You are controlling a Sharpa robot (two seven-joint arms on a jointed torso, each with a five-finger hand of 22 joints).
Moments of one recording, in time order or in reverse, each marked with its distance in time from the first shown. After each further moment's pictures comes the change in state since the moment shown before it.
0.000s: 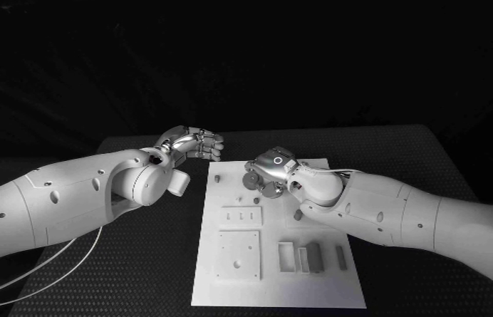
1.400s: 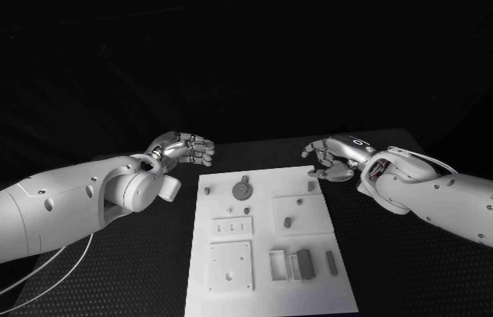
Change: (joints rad) left arm -0.001 -0.003 -0.001 -0.060 -0.018 0.041 0.028; left_hand 0.021 -0.011 0.005 -0.013 0.000 0.009 -0.009 0.000 0.006 0.004 0.004 -0.005 0.008 0.000 0.000 -0.016 0.021 -0.007 0.000 0.000 -0.008 0.008; right arm 0.027 -0.389 0.113 0.119 0.576 0.042 0.296; right_hand 0.036 -0.035 -0.014 0.022 0.000 0.017 -0.016 0.031 0.015 -0.008 0.000 0.025 -0.010 -0.024 0.001 -0.008 -0.016 -0.001 -0.017 0.006 -0.010 0.000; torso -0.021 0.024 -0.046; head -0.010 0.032
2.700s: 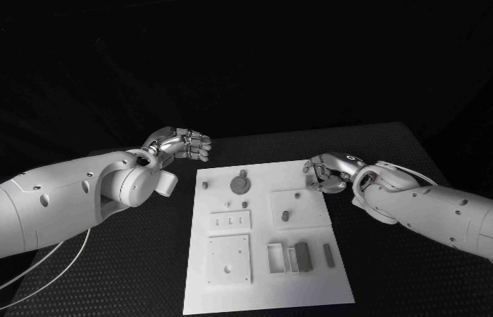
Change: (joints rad) left arm -0.002 0.002 0.000 -0.007 -0.002 0.000 -0.009; left_hand 0.000 0.000 -0.005 0.005 0.000 -0.004 0.004 -0.004 0.000 0.000 0.000 -0.004 0.001 0.000 0.000 -0.004 0.006 0.008 0.000 0.000 -0.004 0.002; right arm -0.104 0.079 -0.003 -0.137 0.046 0.032 -0.049; right_hand -0.022 -0.014 -0.023 0.046 0.000 -0.003 0.003 0.027 0.023 -0.005 -0.002 0.018 -0.004 -0.017 -0.001 0.000 0.004 0.001 -0.012 0.012 -0.004 0.000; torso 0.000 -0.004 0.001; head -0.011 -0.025
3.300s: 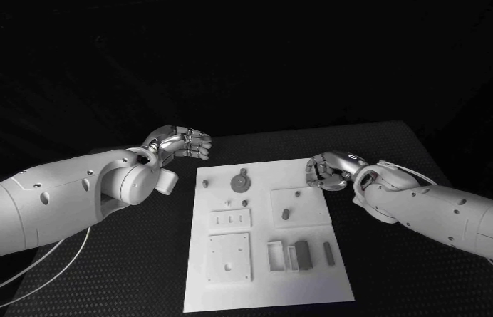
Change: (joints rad) left arm 0.000 -0.001 0.000 0.000 0.000 0.000 -0.002; left_hand -0.004 0.004 -0.002 0.002 0.000 0.000 0.000 0.000 0.000 0.000 0.000 -0.004 0.001 0.000 0.000 -0.004 0.002 -0.001 0.000 0.000 0.000 0.001; right arm -0.007 0.008 0.000 -0.022 -0.003 -0.019 -0.018; right_hand 0.005 0.050 -0.010 -0.004 0.000 0.003 -0.003 0.053 0.046 0.000 0.000 0.000 -0.013 0.032 -0.039 0.004 0.024 0.001 0.012 -0.011 0.007 0.000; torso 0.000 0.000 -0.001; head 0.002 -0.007
